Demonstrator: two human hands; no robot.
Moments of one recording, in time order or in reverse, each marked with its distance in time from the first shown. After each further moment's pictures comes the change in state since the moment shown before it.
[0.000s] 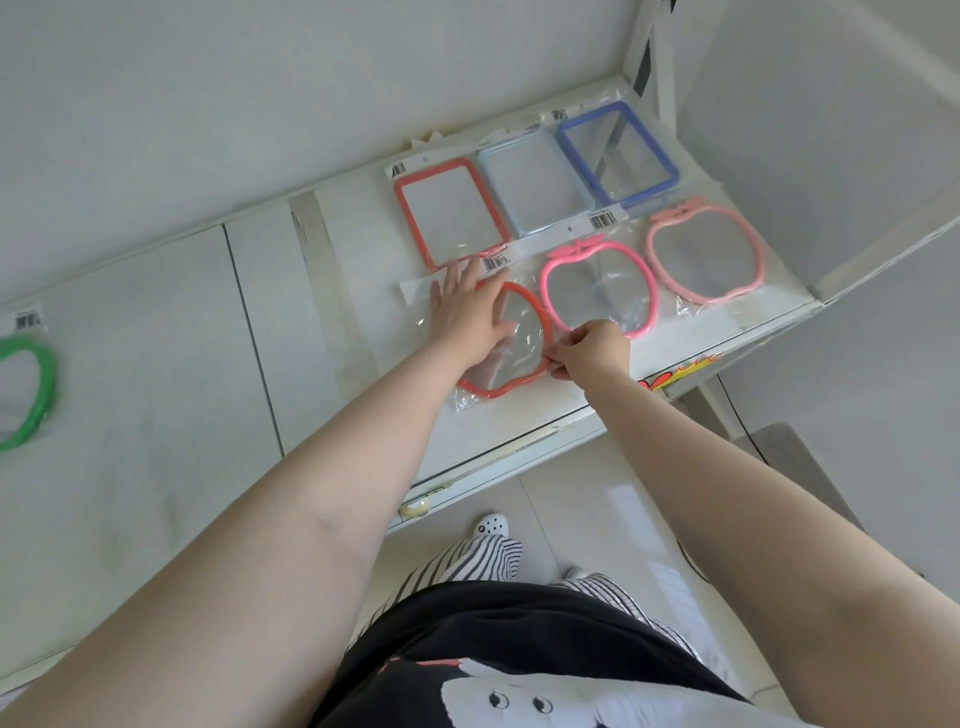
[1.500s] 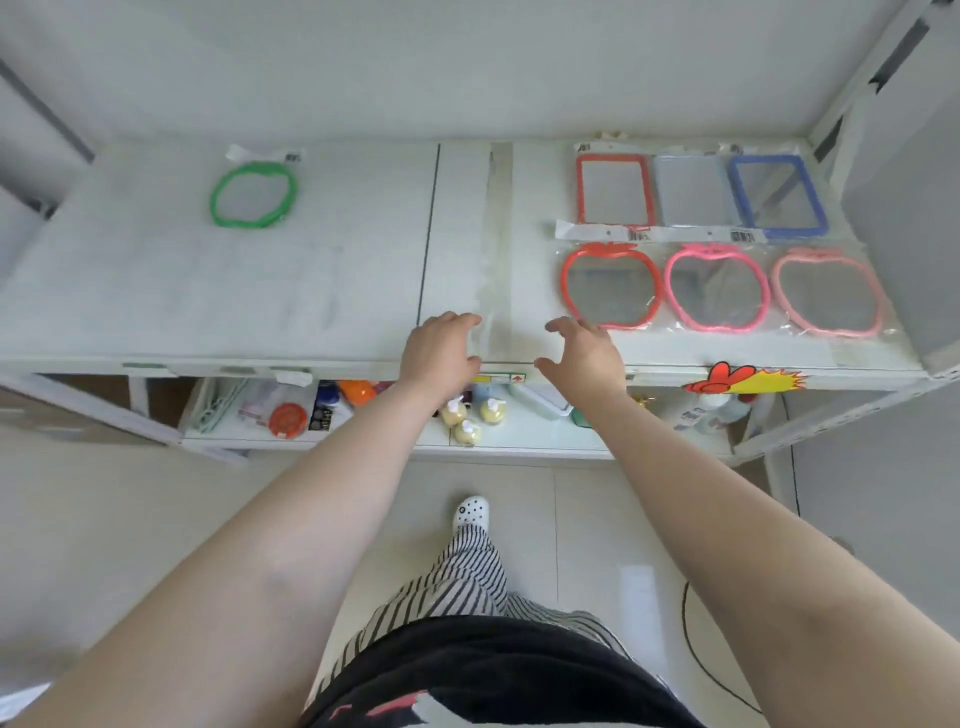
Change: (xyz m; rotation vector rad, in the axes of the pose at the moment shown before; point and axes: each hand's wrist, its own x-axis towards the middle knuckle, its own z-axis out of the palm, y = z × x) left_hand -0.263 -0.054 0.003 -0.068 0.222 -0.381; right_hand -0.139 0.036 0.056 -0.693 -0.183 -0.765
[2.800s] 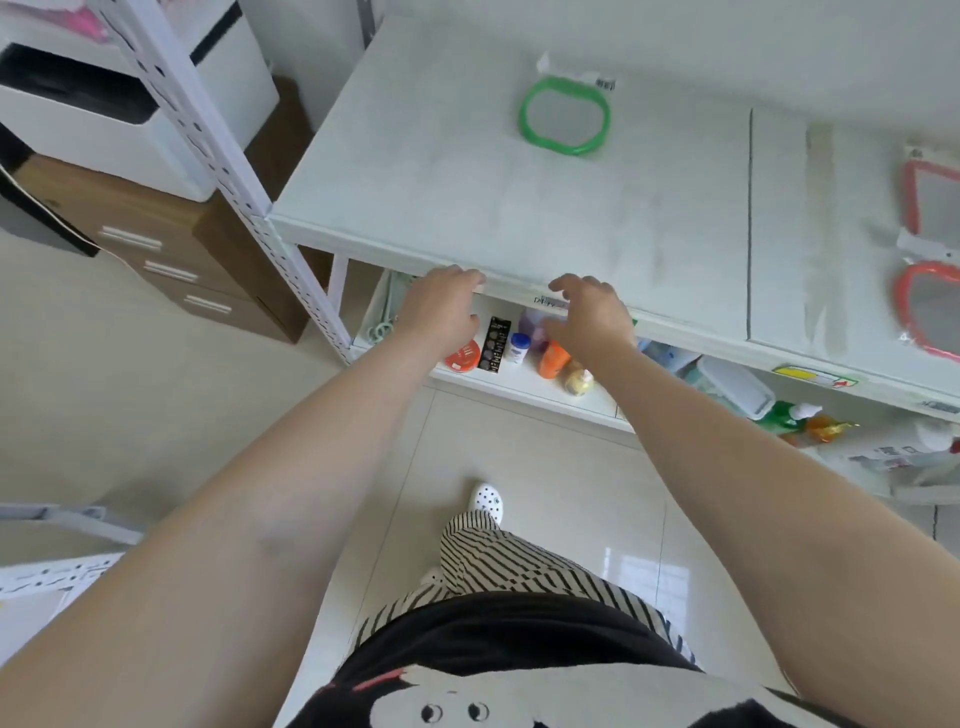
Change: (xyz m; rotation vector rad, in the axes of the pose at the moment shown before) left_hand -0.142 -0.420 -0.117 -0.032 0.062 -0.104; right_hand -0.054 -0.390 0.222 -0.161 -0.110 -0.177
